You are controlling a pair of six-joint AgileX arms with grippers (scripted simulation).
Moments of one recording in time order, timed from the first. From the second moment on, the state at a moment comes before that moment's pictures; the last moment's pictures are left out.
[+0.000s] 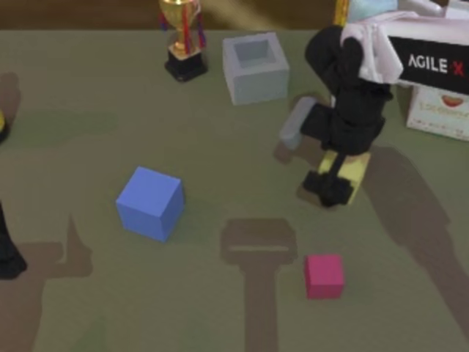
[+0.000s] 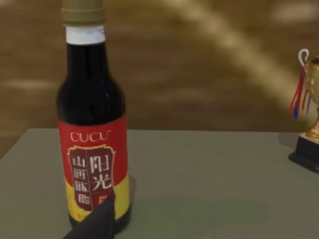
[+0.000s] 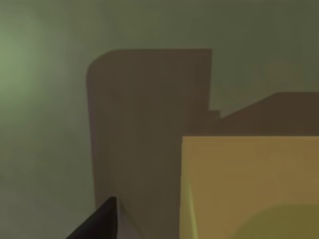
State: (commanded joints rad) left arm 0.02 0.00 0.00 0.00 0.00 0.00; right arm 0.41 2.39 1.82 -1.00 0.01 -0.67
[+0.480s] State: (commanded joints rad) left arm 0.02 0.00 0.00 0.00 0.00 0.00; right arm 0.41 2.39 1.82 -1.00 0.01 -0.67
